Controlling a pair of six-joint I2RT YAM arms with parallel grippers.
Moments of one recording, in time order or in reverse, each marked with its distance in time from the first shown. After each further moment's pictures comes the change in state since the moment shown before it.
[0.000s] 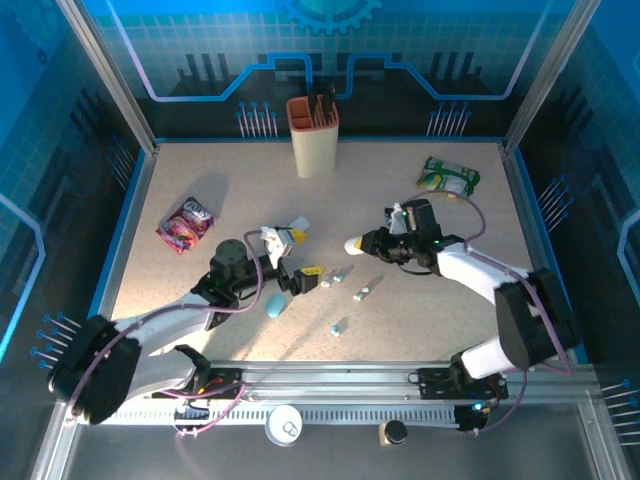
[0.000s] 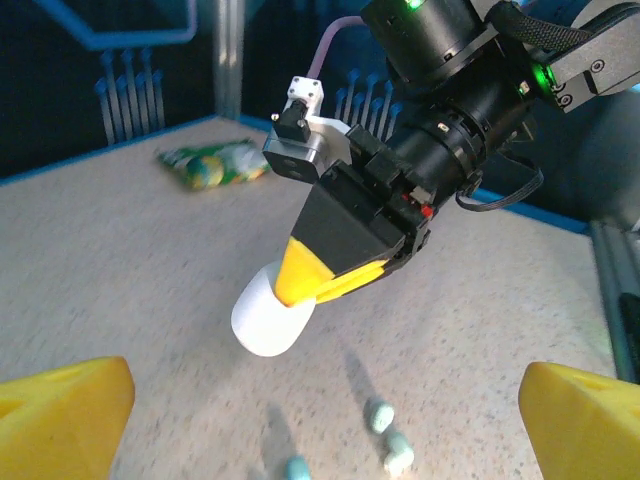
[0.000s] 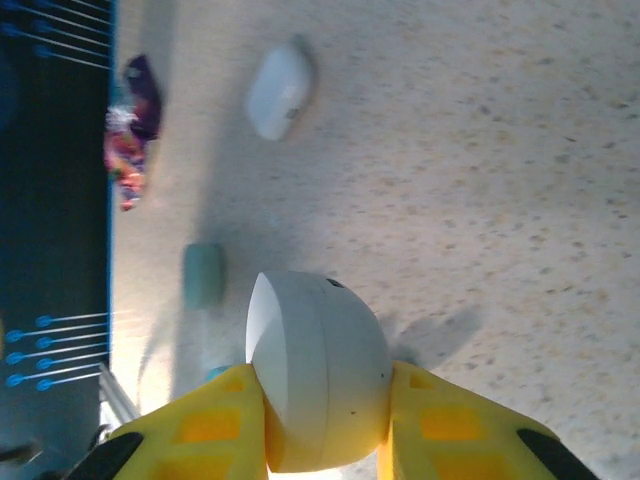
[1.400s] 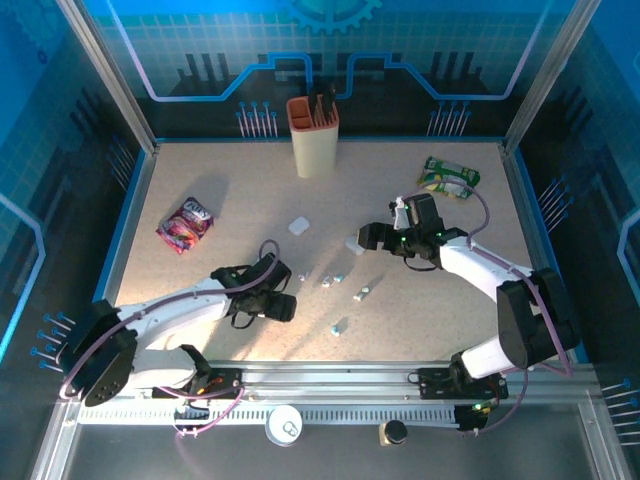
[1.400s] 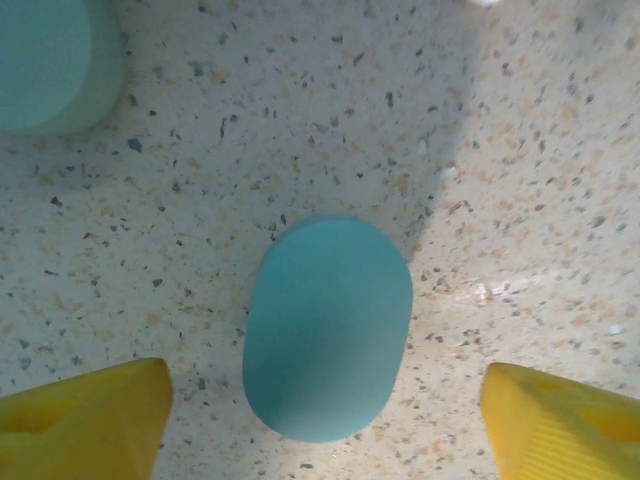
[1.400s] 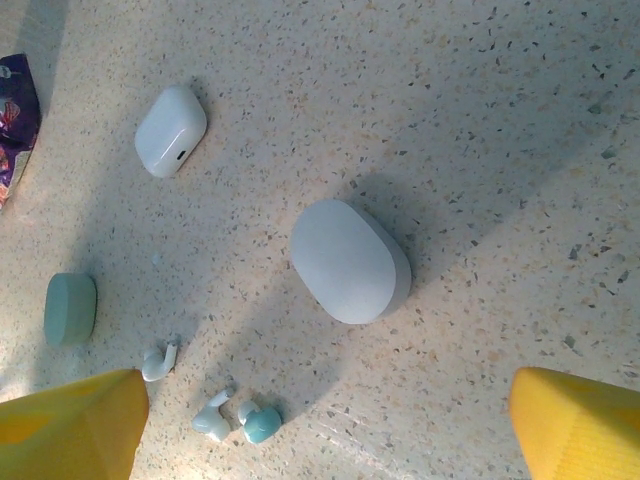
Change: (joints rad) left arm -0.200 0.130 0.260 -1.246 -0.557 -0.492; right arm -0.021 -0.043 0.051 -0.130 0.174 -0.217
